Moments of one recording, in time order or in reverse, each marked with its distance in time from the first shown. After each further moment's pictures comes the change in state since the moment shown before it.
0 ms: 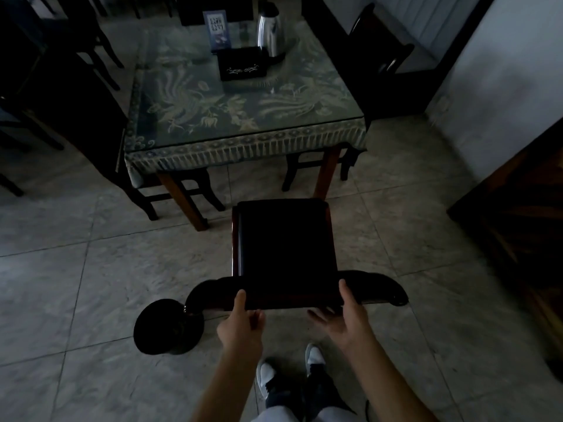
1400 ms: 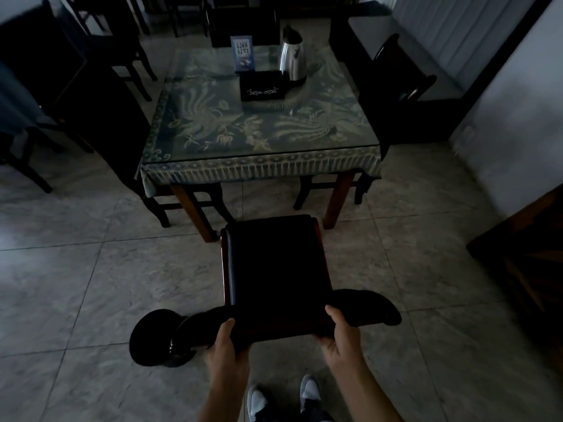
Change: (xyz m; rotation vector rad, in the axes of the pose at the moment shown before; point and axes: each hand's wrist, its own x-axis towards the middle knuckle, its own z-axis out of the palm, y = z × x) left_hand 0.023 -0.012 0.017 -0.251 0.017 0.107; right_hand 0.039 -0.025 0.020 0.020 0.013 -0.074
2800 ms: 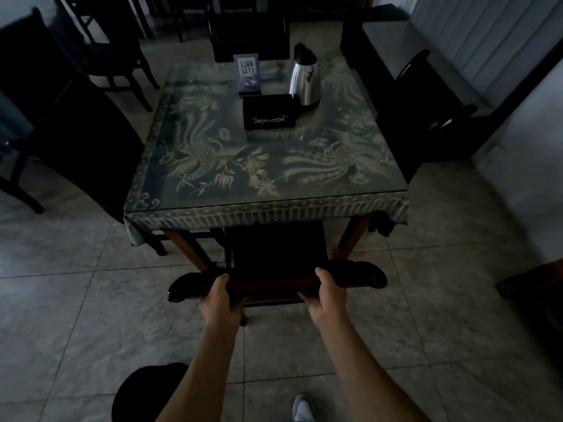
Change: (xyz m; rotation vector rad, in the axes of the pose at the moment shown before) left_hand 0.147 0.105 0.250 0.095 0.006 0.084; right_hand 0.166 -0.085 0.246 -0.100 0.038 -0.005
